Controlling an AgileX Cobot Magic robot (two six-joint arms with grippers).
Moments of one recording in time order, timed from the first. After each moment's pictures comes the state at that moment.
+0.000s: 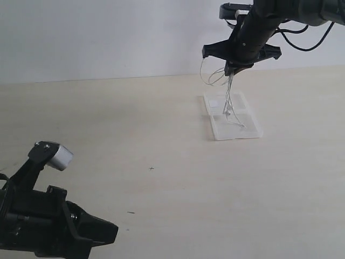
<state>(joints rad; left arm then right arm) -0.35 1.37 -0.40 -1.55 0.60 1.41 0.25 2.28 -2.02 0.03 0.89 0.18</state>
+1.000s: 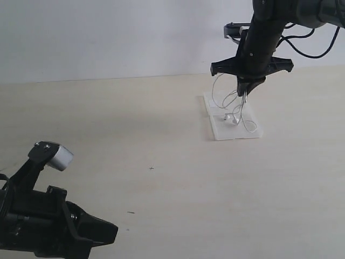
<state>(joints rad) -0.35 1.37 -0.40 -1.55 0.60 1.41 0.25 2.29 -2.02 -0.04 1.13 0.21</state>
